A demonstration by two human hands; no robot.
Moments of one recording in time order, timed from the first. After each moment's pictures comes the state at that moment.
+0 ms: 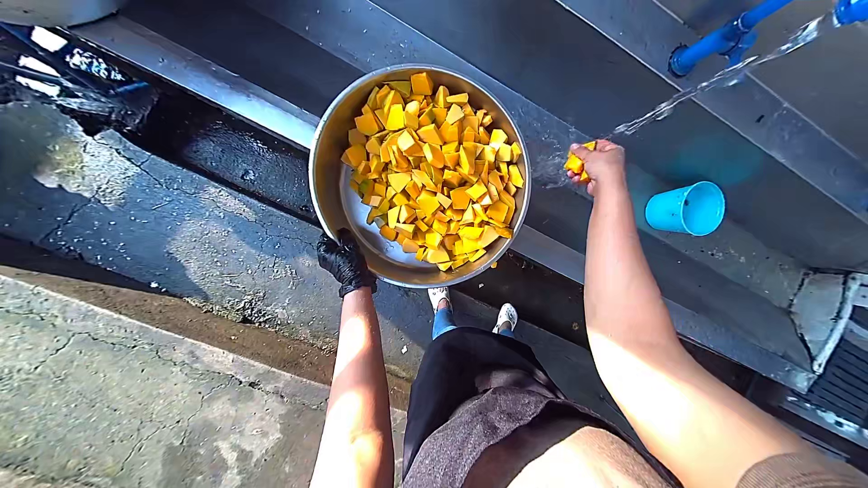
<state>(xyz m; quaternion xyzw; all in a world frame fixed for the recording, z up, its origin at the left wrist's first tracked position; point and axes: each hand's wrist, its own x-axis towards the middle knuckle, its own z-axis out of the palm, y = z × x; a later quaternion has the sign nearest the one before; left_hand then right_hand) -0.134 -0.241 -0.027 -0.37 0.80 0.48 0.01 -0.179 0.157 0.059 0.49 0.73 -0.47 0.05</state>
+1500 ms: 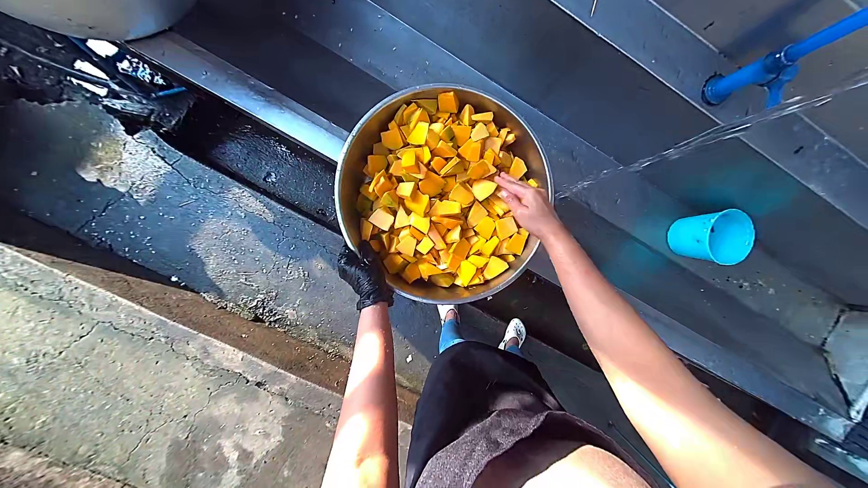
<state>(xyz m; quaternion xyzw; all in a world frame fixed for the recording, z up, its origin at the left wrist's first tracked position) -0.134 -0.238 -0.018 -0.37 0.82 0.44 0.05 -0.173 0.063 0.013 0.06 0.91 -0.38 0.14</state>
